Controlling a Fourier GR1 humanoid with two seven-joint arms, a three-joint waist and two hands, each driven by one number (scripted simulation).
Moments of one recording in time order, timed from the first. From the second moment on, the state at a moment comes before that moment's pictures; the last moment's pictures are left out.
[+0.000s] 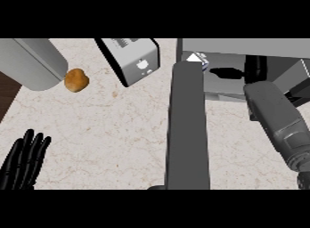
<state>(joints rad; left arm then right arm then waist) 0.45 0.06 -0.15 -2.24 -0.04 -0.08 -0.09 -1.04 -0.26 -0.25 -0.13 0.31 -0.64 -0.65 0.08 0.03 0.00</state>
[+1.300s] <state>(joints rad) 0.51 0.02 -0.23 -2.24 -0.09 -0.06 -0.11 -0.87 -0.24 -0.34 -0.19 0.18 -0.18 -0.83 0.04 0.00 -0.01</state>
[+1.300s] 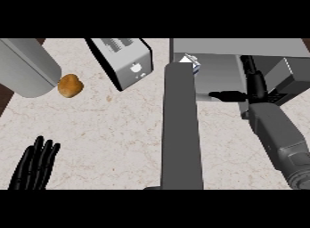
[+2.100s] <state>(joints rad) 0.51 0.05 -0.27 -2.26 -0.07 -0.08 -0.07 -0.58 -0.16 -0.33 -0.26 0.11 -0.02 -0.91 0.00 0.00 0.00</state>
